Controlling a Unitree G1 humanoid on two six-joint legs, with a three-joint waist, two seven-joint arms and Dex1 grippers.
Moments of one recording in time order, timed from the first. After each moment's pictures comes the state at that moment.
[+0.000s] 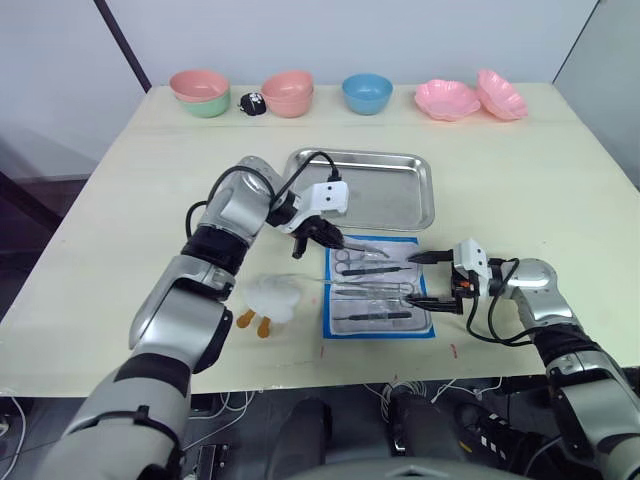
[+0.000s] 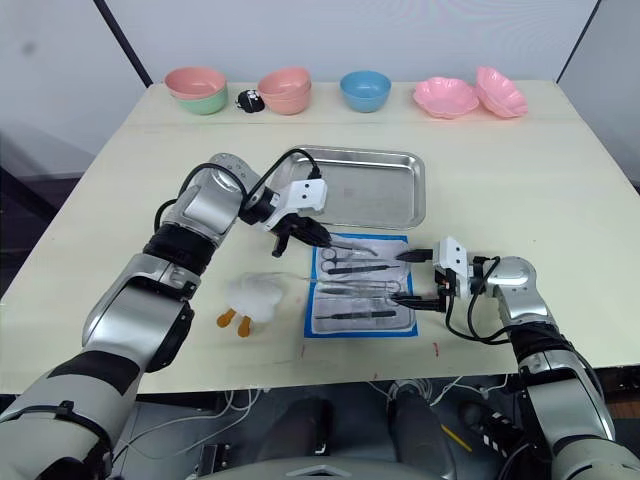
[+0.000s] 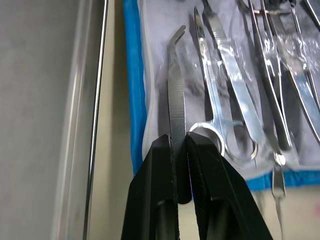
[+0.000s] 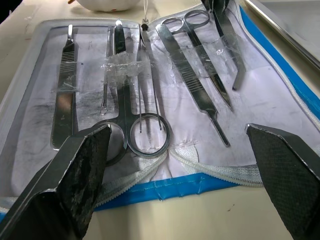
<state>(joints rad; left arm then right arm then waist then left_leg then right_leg) -1.05 0.49 -0.37 0.65 0.20 0.21 -1.50 -0.55 -0.45 0.15 0.72 0.22 -0.32 1.39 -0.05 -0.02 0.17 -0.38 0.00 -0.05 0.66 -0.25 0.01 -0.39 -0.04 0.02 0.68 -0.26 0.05</state>
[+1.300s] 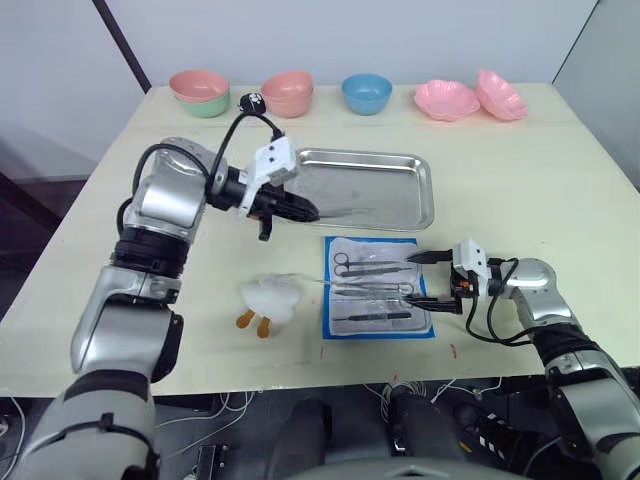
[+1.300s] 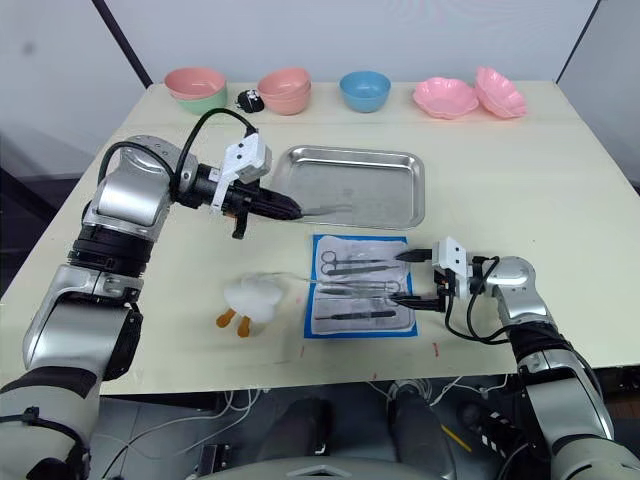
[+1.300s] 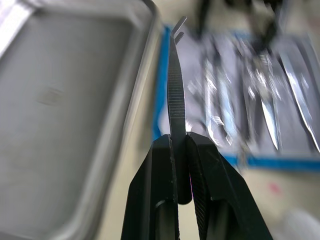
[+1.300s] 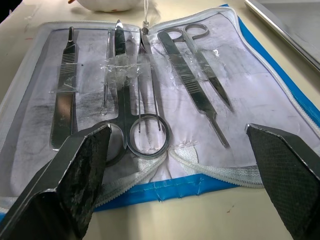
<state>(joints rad) -0.97 0.65 -0.18 0.40 -0.07 0.48 -1.41 -0.55 -0.45 0.15 0.73 0.22 -0.33 1.39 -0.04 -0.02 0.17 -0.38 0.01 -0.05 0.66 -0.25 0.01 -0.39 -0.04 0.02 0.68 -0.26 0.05</state>
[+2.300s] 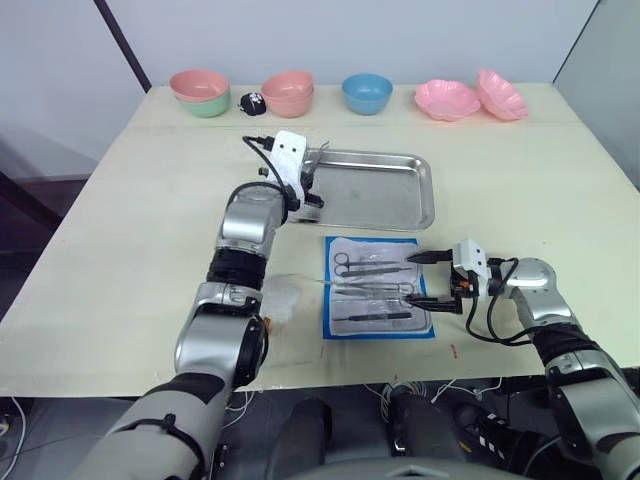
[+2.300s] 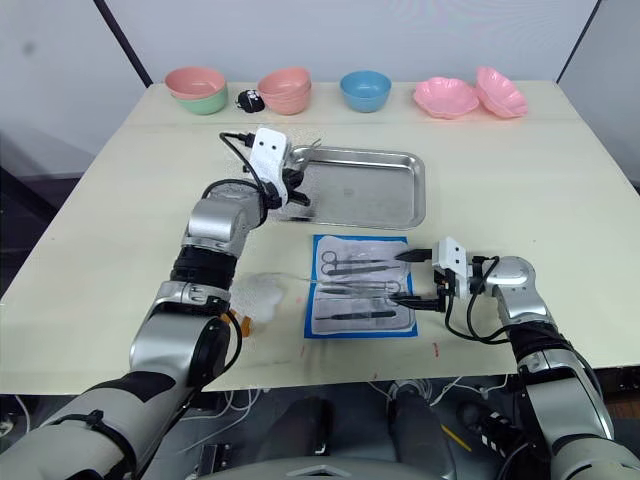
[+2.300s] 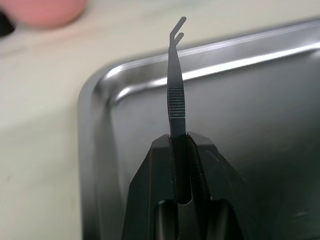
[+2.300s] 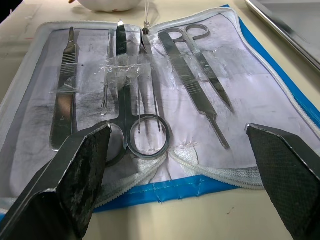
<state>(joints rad) -0.95 0.25 0.03 0.57 -0.02 0.63 -0.25 -0.55 -0.45 0.15 0.73 0.22 -0.33 1.39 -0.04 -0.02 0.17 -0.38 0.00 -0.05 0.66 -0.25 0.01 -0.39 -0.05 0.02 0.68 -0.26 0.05</state>
